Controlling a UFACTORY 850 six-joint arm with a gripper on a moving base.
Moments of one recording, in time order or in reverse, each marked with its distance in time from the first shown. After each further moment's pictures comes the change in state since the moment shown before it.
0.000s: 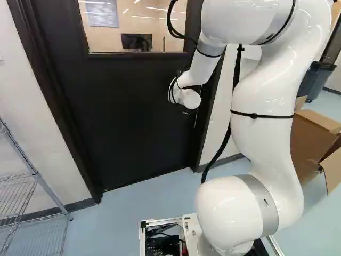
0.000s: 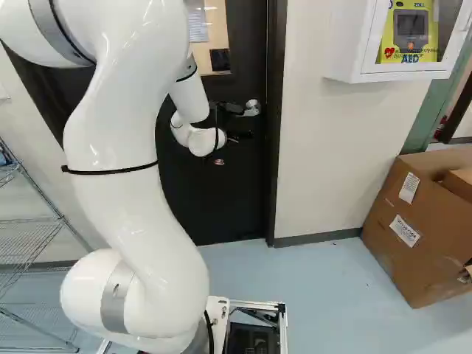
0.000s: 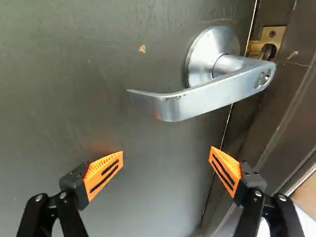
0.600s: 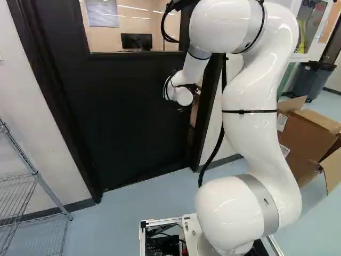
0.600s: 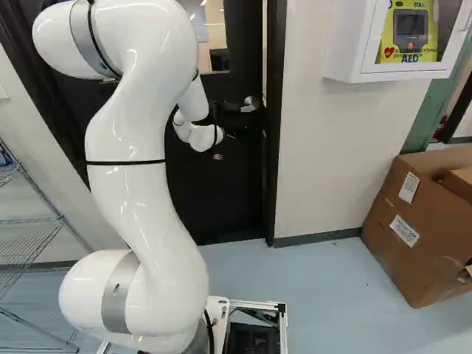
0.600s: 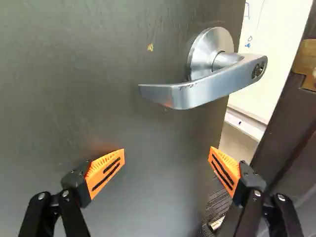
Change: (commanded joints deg) arm 2.1 -7.3 -9.2 0.3 0.0 0.0
